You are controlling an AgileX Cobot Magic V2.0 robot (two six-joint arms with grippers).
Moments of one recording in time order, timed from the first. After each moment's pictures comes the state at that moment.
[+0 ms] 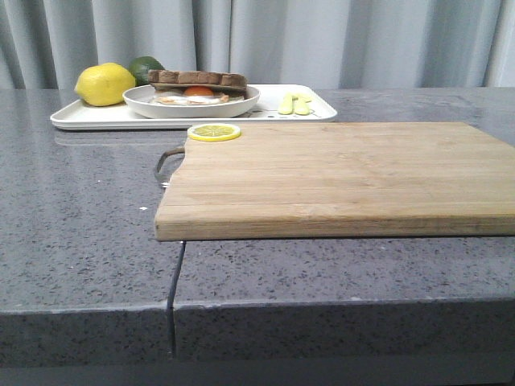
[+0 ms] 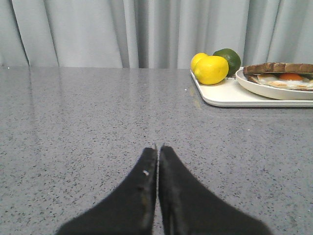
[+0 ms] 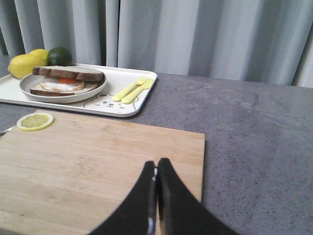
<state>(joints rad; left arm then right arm) 0.08 0.00 0.00 -0.07 0.10 -0.02 0.18 0.30 -0.32 0.29 0.20 -0.29</state>
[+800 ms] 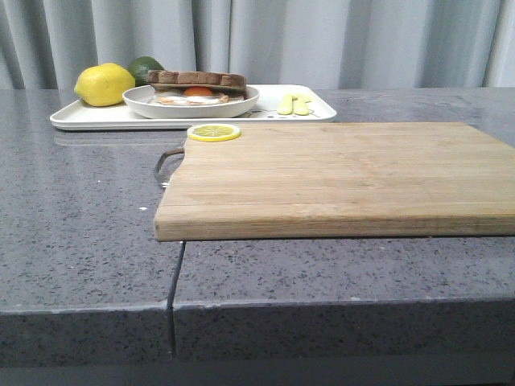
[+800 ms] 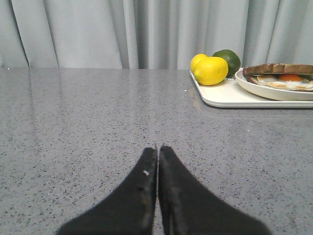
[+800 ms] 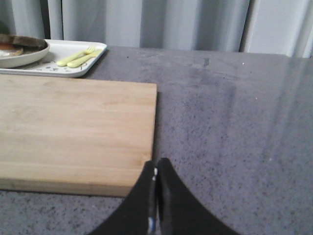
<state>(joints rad) 0.08 0.00 0.00 -0.07 0.10 -0.02 0.09 -0.01 0.01 -0.06 0.16 0.07</state>
